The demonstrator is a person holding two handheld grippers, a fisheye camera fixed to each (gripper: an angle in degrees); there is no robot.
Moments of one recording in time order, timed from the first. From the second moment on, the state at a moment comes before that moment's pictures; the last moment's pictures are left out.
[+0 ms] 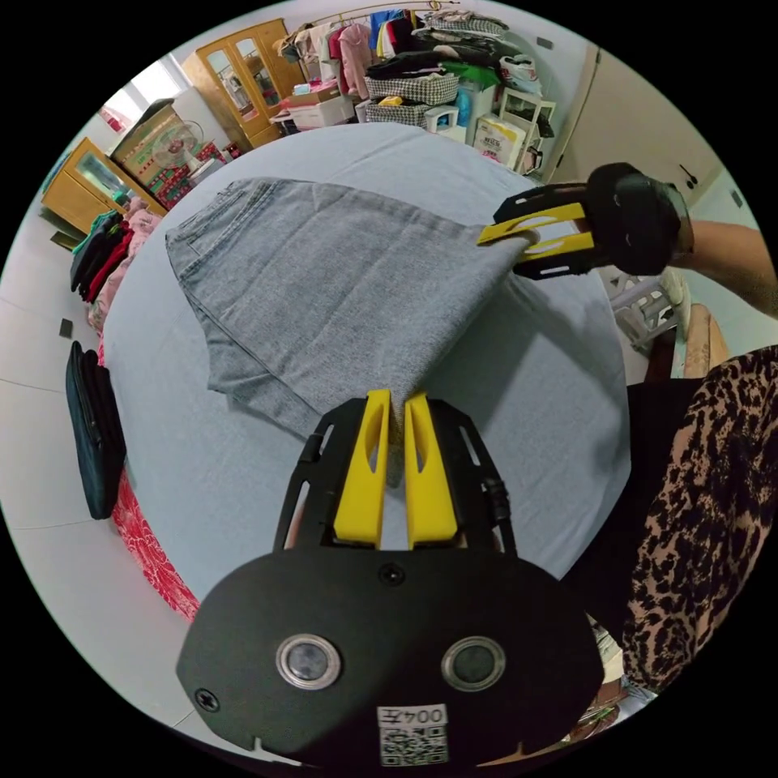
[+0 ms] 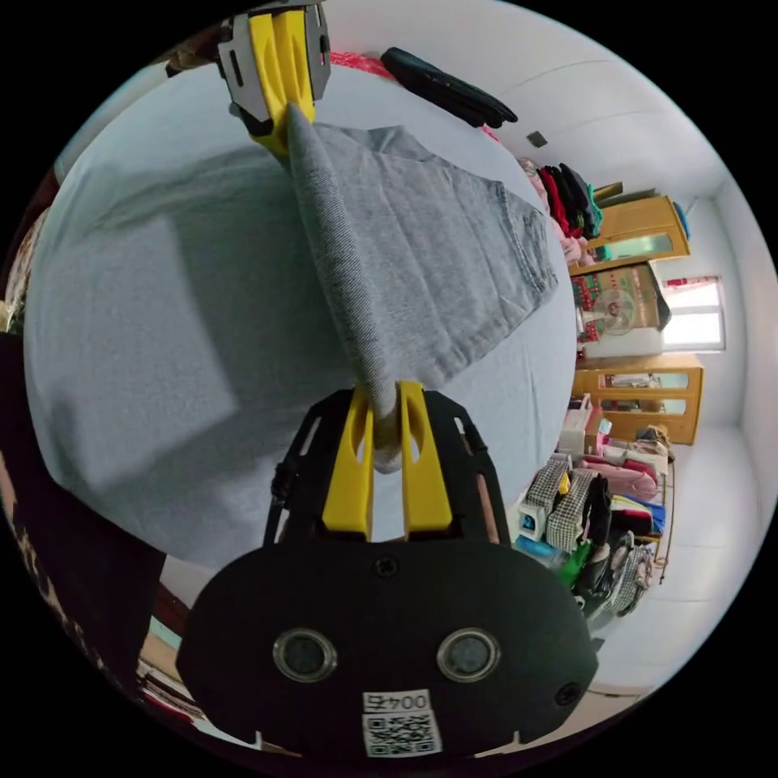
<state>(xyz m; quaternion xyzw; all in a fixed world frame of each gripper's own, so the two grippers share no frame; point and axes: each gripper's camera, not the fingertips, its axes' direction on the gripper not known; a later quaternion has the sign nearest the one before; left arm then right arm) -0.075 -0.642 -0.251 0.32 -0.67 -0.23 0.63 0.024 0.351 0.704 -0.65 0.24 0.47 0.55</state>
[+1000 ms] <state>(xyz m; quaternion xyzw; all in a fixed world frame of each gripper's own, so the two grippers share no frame) 0.060 -0.634 -0.164 0.29 -0.53 -0.13 0.79 0.113 0.181 0.748 -0.49 0.12 0.67 0.55</state>
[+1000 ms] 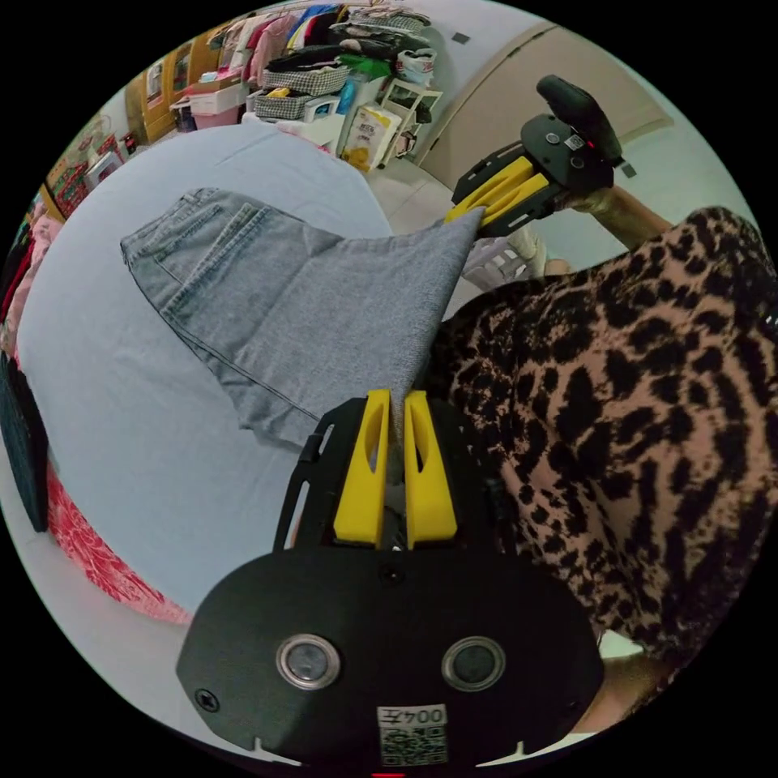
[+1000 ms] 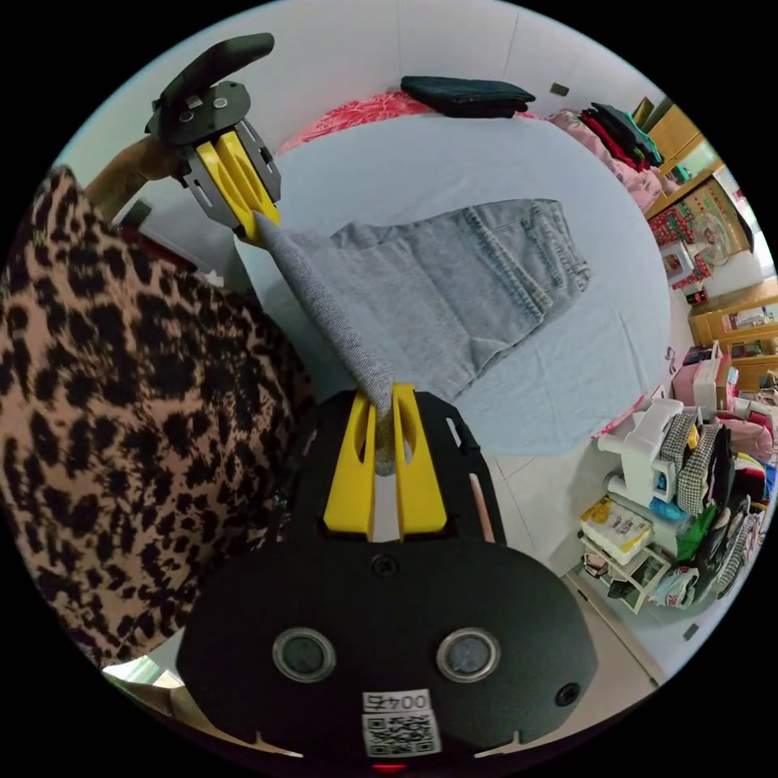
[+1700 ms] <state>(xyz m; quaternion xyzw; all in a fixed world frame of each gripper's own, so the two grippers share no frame) 0.077 -0.685 -0.177 0.22 -0.53 -0.11 0.81 0.155 0.239 0.626 -0.32 0.02 0.78 0.54</state>
